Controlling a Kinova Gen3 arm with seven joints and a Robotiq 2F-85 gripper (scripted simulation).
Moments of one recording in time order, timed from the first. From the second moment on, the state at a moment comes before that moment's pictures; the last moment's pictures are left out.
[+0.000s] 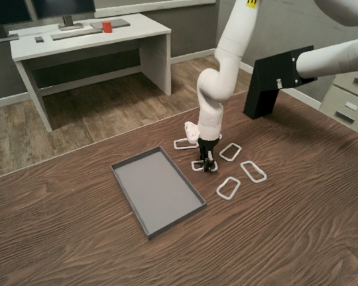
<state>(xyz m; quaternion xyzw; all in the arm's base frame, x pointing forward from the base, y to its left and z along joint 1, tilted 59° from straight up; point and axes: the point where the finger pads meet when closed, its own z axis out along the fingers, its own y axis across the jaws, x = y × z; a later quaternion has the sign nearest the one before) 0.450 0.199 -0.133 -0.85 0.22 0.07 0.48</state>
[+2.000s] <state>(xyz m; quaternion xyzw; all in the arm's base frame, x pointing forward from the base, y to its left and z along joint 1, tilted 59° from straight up) 0.450 0.199 -0.133 -0.85 0.22 0.07 0.48</state>
